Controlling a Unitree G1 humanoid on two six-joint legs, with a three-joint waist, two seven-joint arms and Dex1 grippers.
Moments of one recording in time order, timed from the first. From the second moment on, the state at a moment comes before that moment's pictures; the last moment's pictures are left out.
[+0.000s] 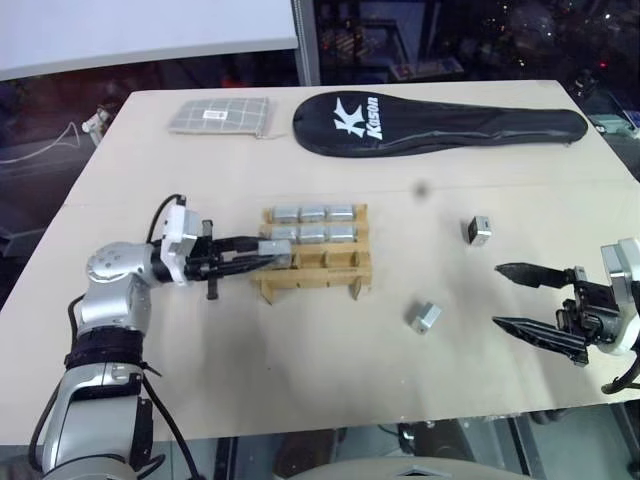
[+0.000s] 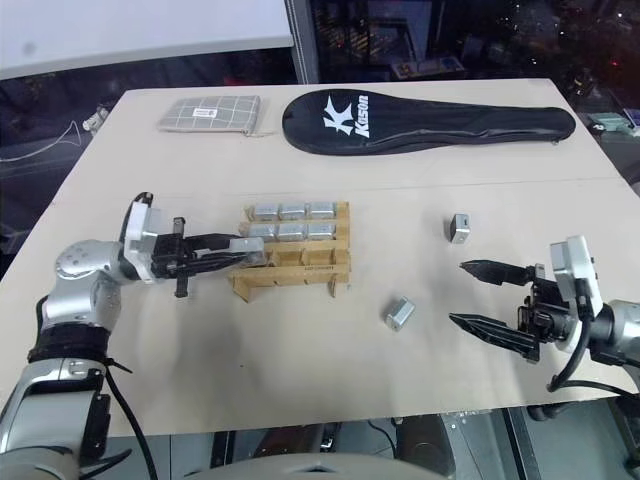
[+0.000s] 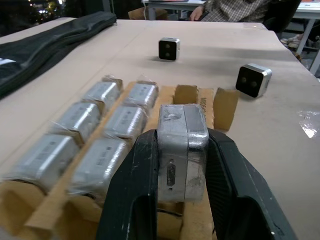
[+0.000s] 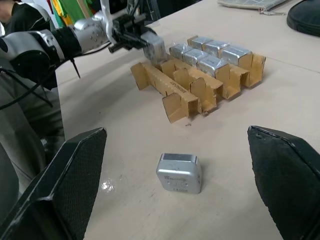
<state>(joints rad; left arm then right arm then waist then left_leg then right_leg) -0.47 0.70 0.11 0.57 -0.51 -0.16 -1.61 0.17 -0.88 -0.36 -0.42 0.94 0.46 1.15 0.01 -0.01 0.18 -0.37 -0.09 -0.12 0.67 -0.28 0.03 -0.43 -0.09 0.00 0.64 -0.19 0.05</state>
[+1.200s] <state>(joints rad) -0.58 0.68 0.09 0.73 -0.42 -0.30 -1.60 0.13 -0.80 -0.37 -0.42 0.93 0.42 1.21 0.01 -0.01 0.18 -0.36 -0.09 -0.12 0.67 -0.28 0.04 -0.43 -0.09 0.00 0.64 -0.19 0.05</state>
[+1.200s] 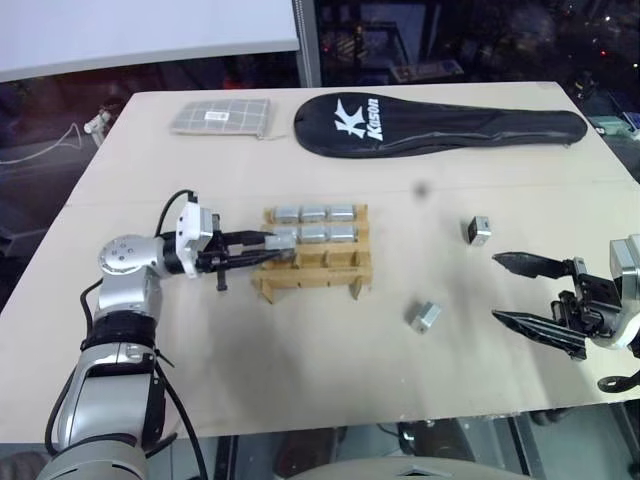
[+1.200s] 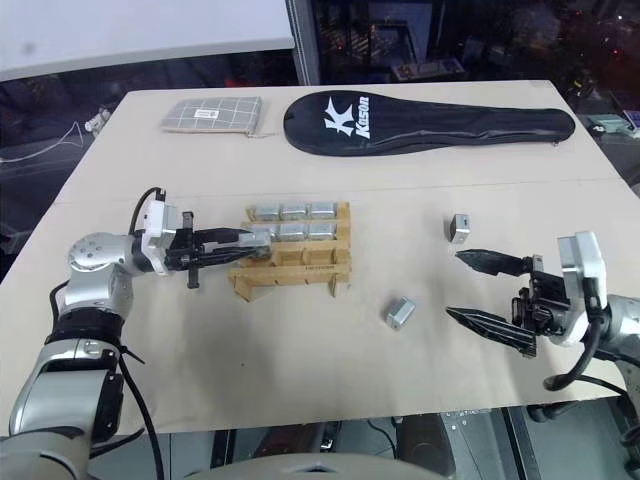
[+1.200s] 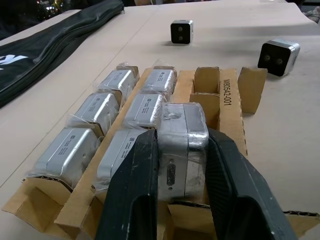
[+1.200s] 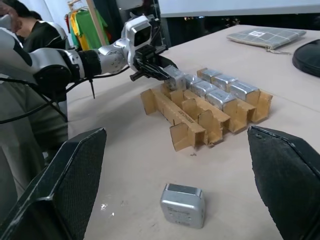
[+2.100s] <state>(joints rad) -0.57 0.67 0.02 0.76 -0.41 -0.29 -1.60 0.17 -0.78 -0.38 -0.41 0.91 0.38 1.23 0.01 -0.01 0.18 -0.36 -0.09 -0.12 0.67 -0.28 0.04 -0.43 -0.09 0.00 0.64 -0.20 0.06</state>
